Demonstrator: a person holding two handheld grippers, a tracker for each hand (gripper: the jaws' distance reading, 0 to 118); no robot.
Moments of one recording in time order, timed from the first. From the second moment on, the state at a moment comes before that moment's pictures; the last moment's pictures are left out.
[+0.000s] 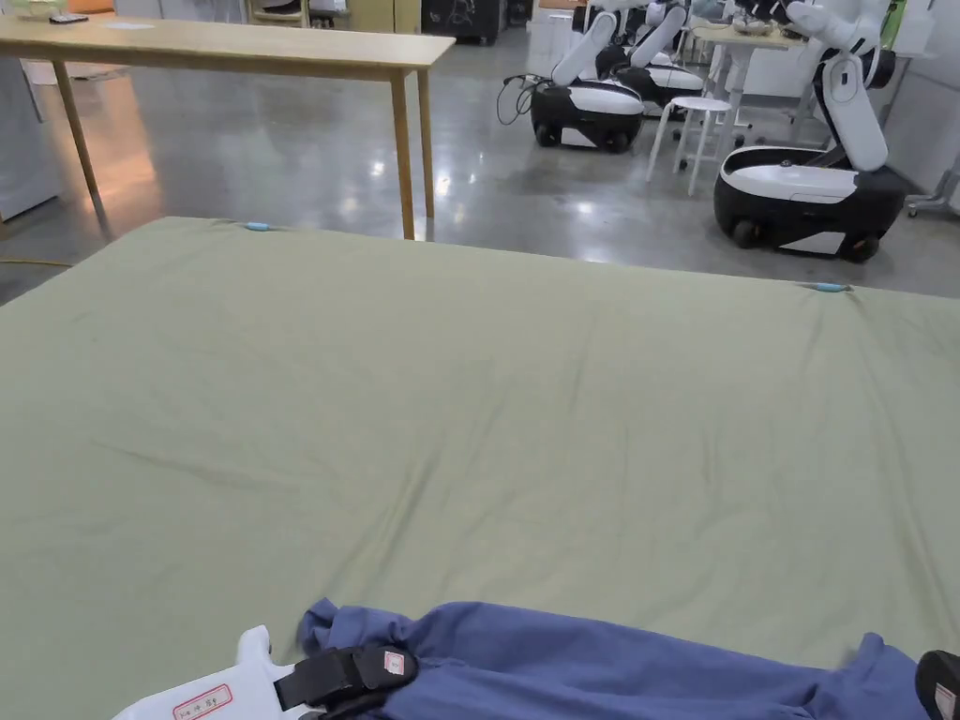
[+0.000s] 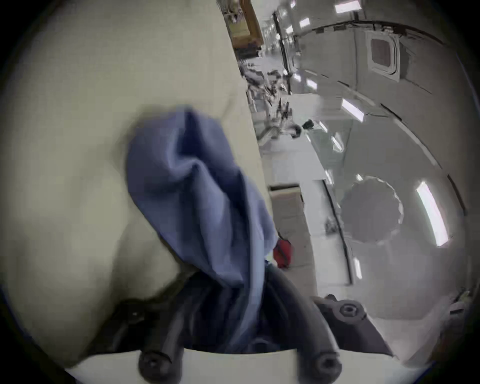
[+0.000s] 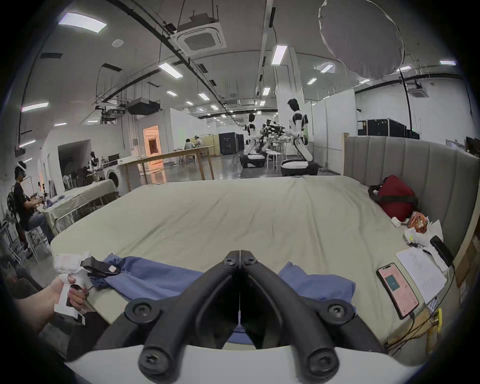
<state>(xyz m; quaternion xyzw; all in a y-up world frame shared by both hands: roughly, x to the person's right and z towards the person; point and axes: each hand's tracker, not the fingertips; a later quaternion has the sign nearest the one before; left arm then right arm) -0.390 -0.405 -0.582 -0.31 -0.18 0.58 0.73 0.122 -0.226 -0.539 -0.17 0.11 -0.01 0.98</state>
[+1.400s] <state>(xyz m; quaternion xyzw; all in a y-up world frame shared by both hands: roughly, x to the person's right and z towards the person) -0.248 -0.308 -0.612 -0.37 -0.17 0.28 0.87 0.143 -0.241 -0.530 -0.19 0.14 -0.05 0.97</state>
